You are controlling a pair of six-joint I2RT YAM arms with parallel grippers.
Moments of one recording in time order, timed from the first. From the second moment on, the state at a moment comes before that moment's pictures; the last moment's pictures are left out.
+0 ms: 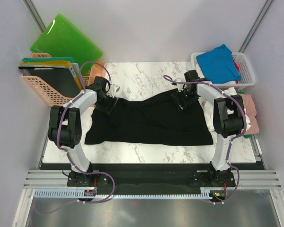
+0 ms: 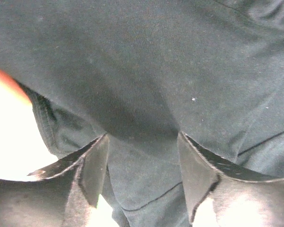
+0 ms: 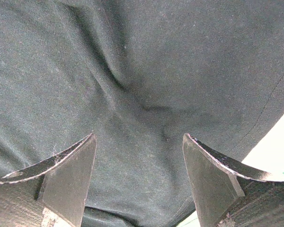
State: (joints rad) left arm -0.17 1.80 1.26 -0.66 0.11 0.32; right arm 0.20 2.00 1.48 -0.68 -0.16 -0.39
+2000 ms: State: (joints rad) left arm -0.07 1.20 1.08 -0.80 0.30 0.41; right arm 0.51 1.81 1.46 -0.60 -0.12 -0.37
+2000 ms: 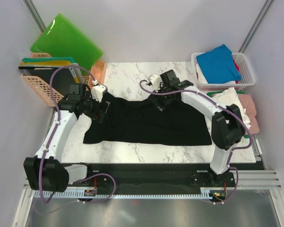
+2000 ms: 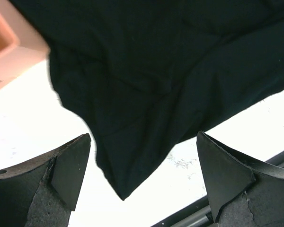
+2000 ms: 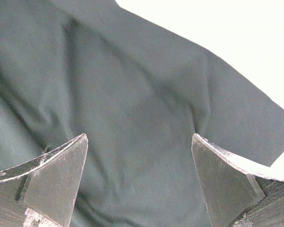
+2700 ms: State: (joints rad) left arm 0.22 0.89 0.98 -0.47 -0.01 0.28; right arm 0.90 2.26 2.00 -0.63 -0.05 -0.36
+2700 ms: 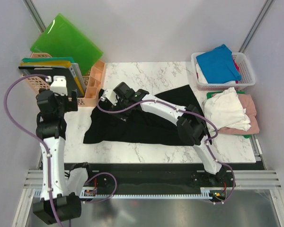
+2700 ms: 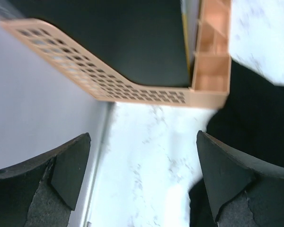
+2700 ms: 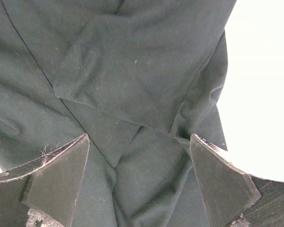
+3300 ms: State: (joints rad) left arm 0.38 0.70 0.96 -0.36 -0.21 0.28; right arm 1.08 2.28 1.95 -0.65 -0.10 -0.36
